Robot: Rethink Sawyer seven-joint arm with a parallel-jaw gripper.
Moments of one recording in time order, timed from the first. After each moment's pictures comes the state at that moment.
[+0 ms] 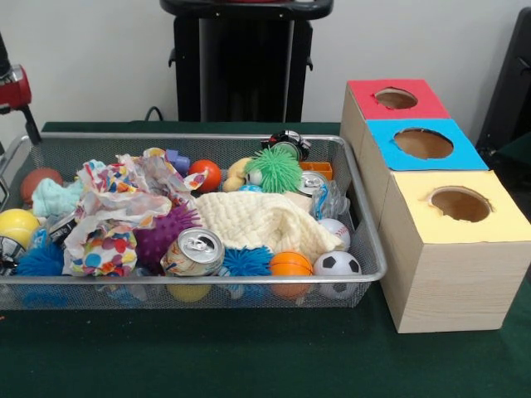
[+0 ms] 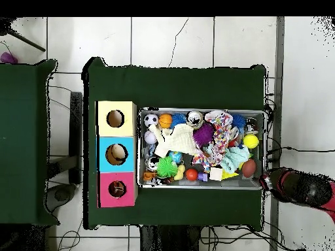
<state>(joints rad) -1.32 -0.52 0.65 1.64 -0.74 0.85 0.97</state>
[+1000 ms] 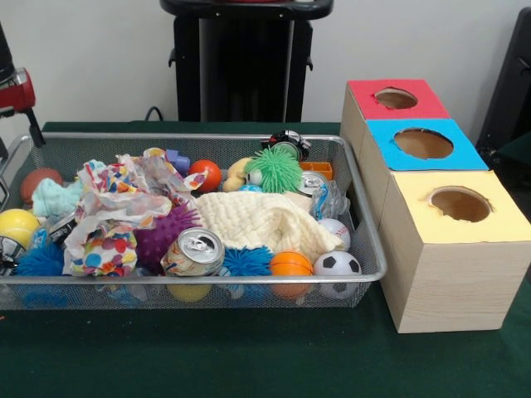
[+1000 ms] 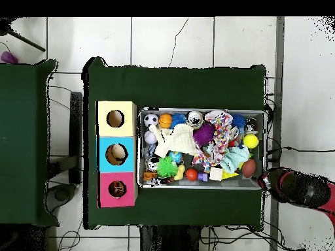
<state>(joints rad) -1.33 -0.52 0.65 1.64 -0.73 0.82 0.97</state>
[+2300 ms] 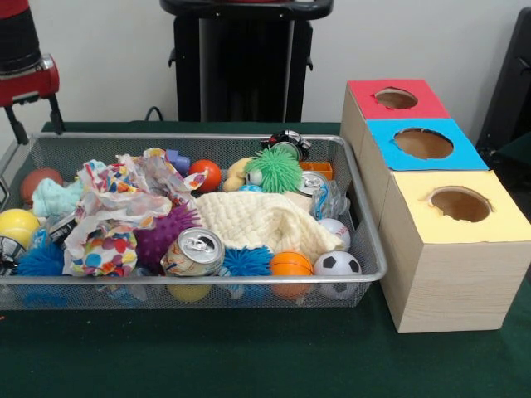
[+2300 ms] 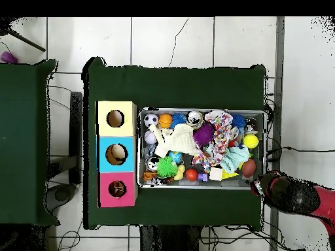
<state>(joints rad) -1.29 -0.61 0.62 1.77 -0.74 0.74 0.97</state>
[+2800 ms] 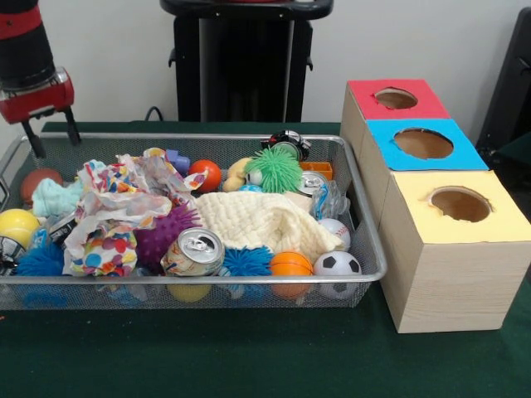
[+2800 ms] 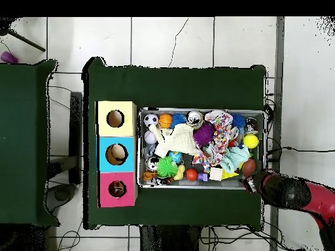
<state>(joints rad) -1.27 -0.53 0.62 1.74 -0.74 0.74 0.97</state>
